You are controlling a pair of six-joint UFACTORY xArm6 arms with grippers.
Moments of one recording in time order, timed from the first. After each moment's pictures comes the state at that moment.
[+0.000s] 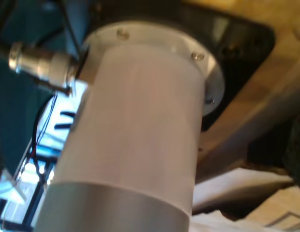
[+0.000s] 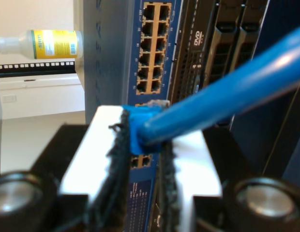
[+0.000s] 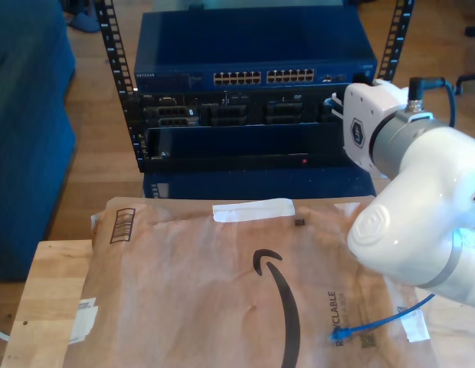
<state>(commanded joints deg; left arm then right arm) 89.7 -23.8 -23.5 1.5 87.1 -15.2 28.5 -18.4 -31.3 43.6 -21.5 53.7</state>
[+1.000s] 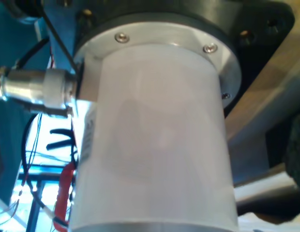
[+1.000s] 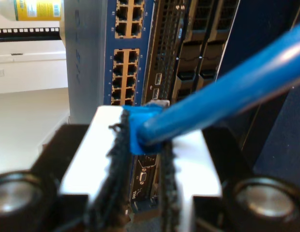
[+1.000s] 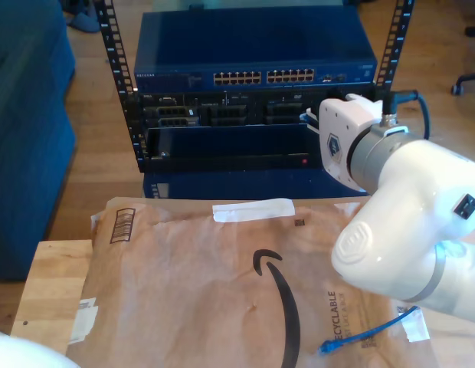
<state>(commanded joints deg) 98.5 -26.0 -16.4 1.5 79.5 0.3 32.2 -17.9 -30.6 44.2 -21.4 53.9</state>
